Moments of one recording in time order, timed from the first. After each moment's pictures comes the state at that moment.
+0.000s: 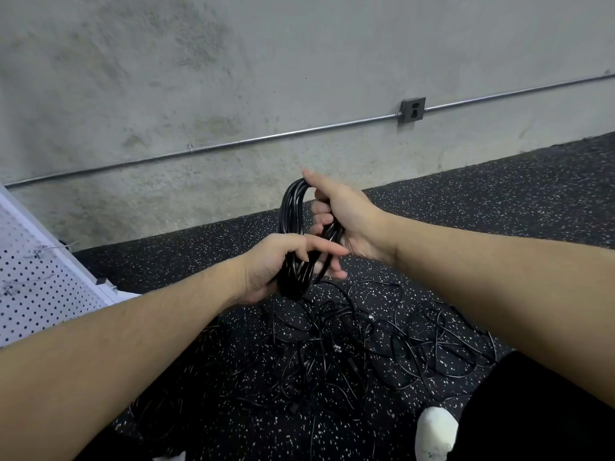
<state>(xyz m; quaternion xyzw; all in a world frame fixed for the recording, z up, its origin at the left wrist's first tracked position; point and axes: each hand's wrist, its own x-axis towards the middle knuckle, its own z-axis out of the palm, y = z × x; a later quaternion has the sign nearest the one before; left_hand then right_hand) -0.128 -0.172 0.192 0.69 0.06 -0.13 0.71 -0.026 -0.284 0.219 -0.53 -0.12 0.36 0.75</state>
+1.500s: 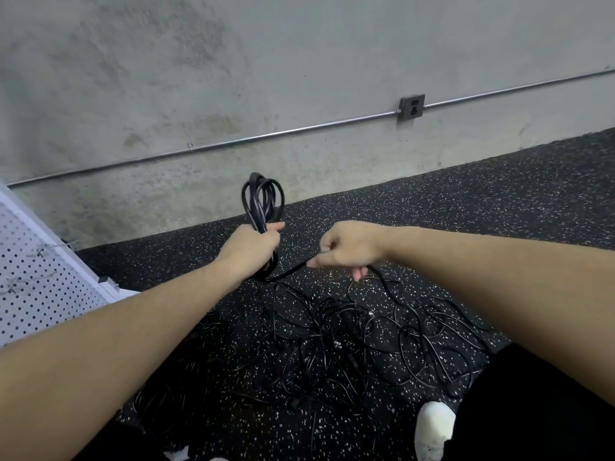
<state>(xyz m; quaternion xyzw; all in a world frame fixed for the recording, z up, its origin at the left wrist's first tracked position) -0.119 -0.139 0.178 0.85 0.27 0.07 0.45 -0.009 -0.312 0.193 -0.84 -0.43 0.29 0.16</state>
